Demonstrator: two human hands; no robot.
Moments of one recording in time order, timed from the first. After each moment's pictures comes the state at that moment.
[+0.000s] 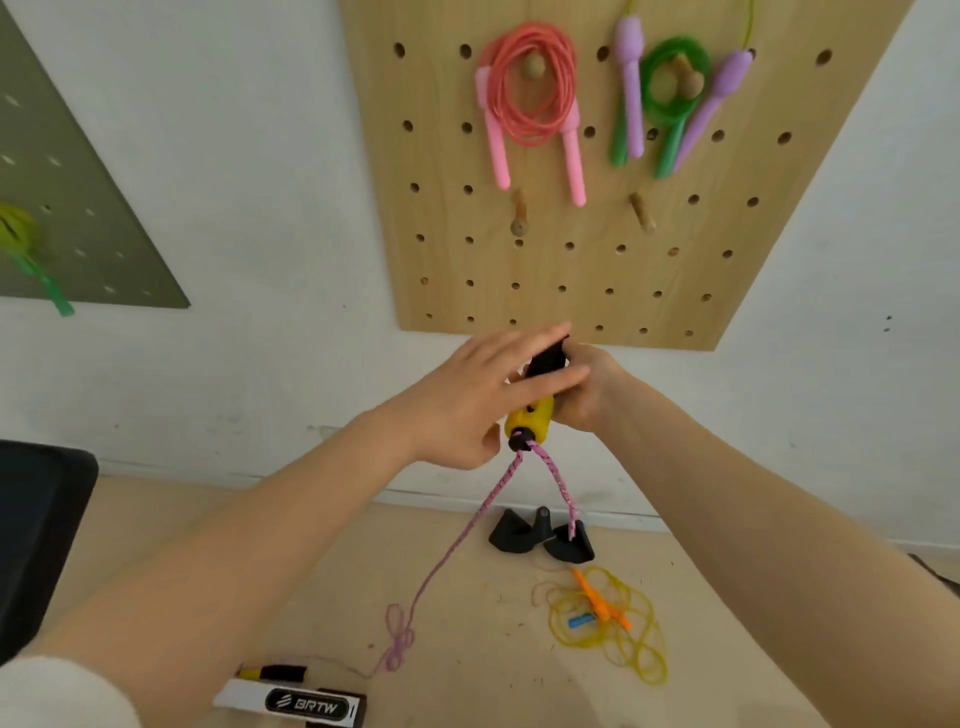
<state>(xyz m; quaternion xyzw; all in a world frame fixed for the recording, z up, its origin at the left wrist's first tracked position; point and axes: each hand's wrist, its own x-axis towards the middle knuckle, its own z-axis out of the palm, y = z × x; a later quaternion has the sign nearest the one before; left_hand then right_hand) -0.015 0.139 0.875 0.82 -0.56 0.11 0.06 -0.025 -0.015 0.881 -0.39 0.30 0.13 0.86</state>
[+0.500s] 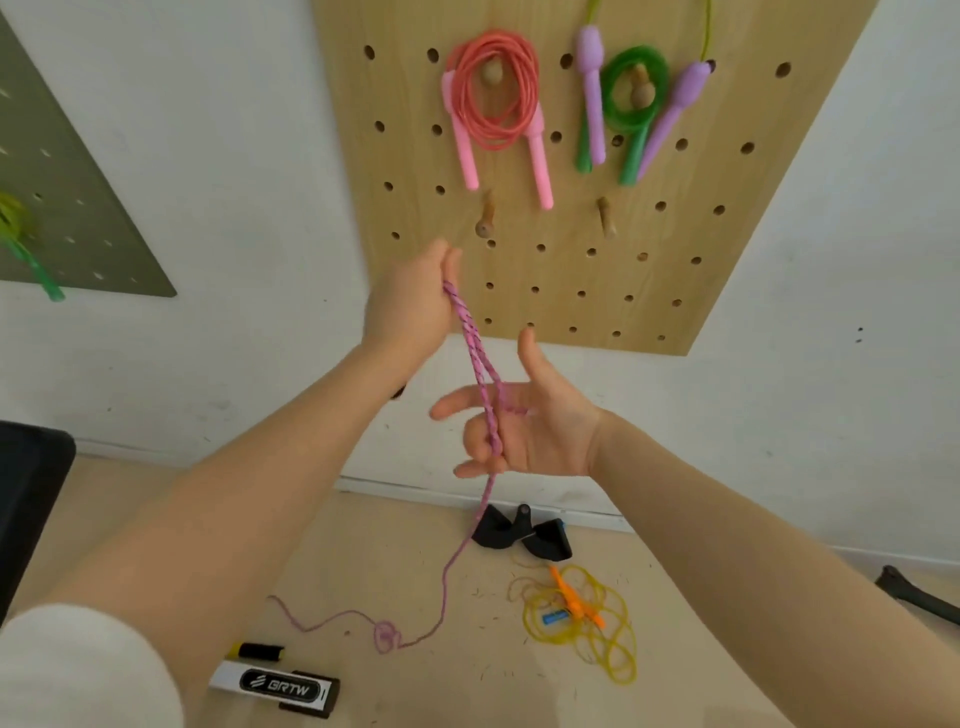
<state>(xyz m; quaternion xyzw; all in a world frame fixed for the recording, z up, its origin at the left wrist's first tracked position) -0.003 0.086 0.926 0.92 -0.14 0.20 0.32 -0.059 -0.056 0.870 -0.51 -0.15 0.44 0.72</state>
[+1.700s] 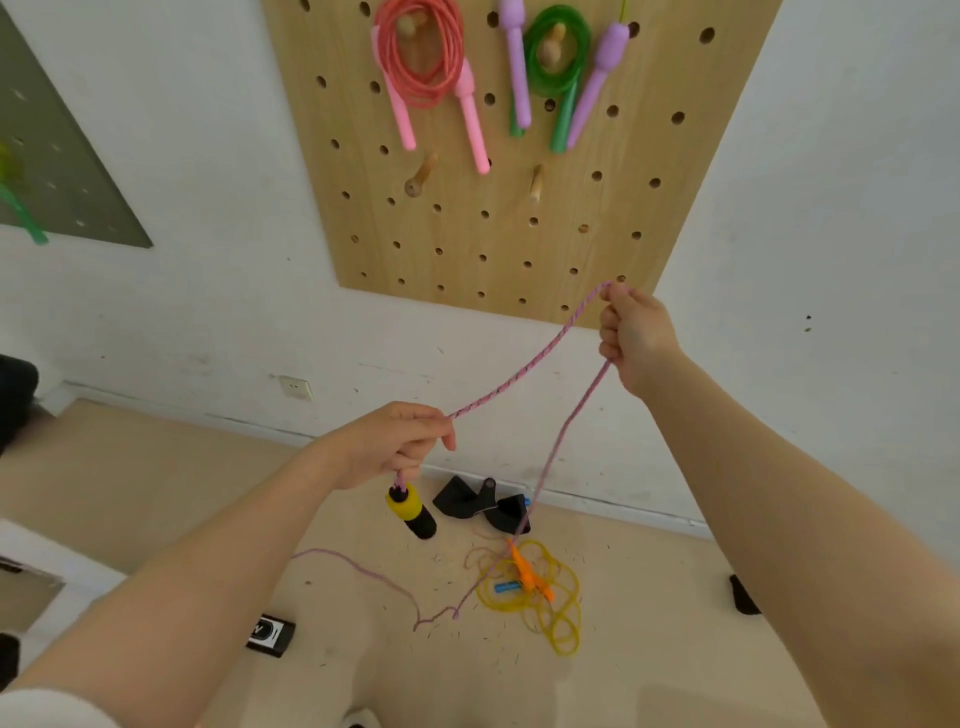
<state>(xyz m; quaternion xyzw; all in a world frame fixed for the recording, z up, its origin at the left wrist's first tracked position) -0.107 0.025 0.826 0.73 -0.07 -0.34 0.59 -0.062 -0.236 0.875 -0.64 0.19 -0.04 0.75</state>
